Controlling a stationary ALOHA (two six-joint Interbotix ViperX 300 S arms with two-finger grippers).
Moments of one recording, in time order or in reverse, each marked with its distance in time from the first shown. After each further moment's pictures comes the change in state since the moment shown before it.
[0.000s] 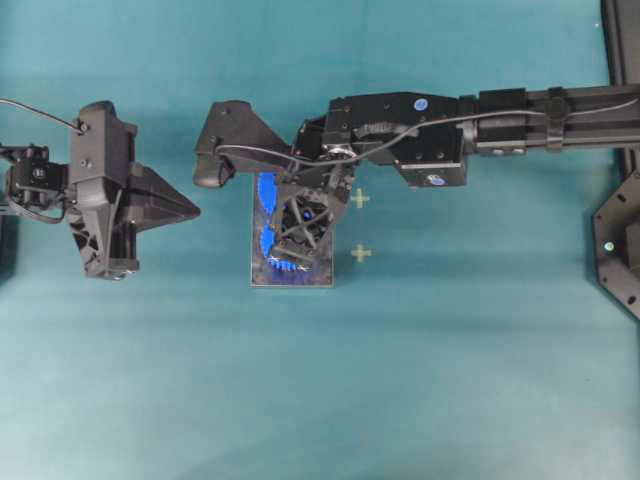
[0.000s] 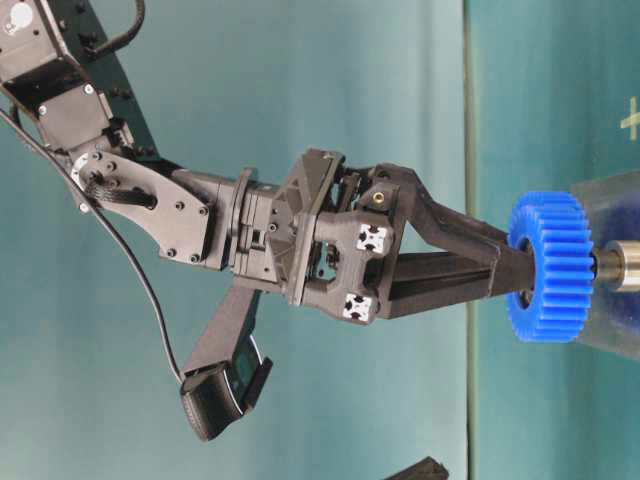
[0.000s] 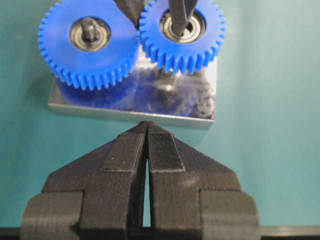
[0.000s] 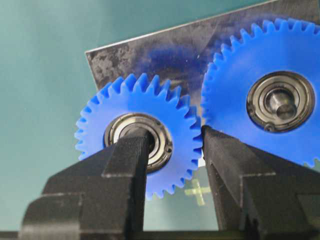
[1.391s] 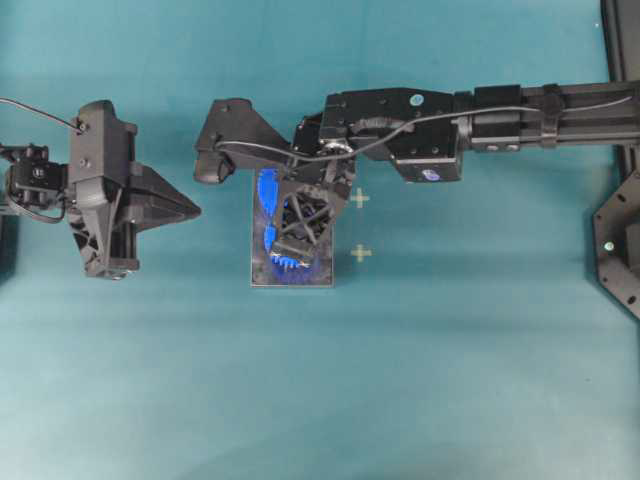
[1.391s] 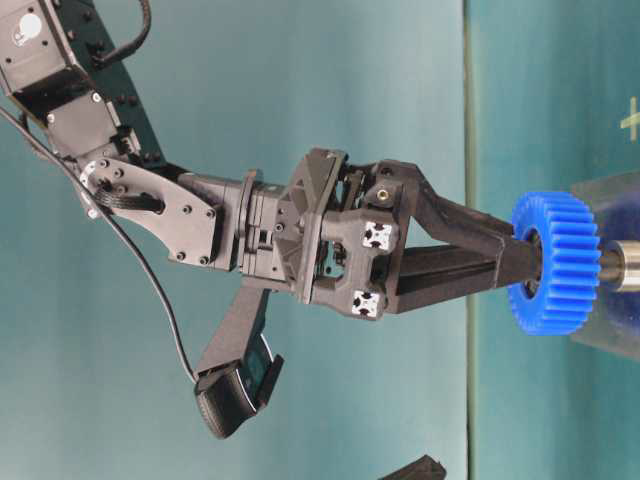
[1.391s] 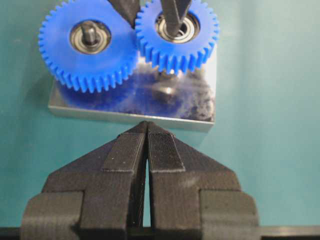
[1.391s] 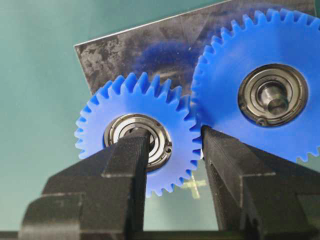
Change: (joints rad) left arm 0.000 0.000 0.000 0.000 -0.006 0.000; right arm -0.015 0.009 -0.011 0.000 0.032 0.002
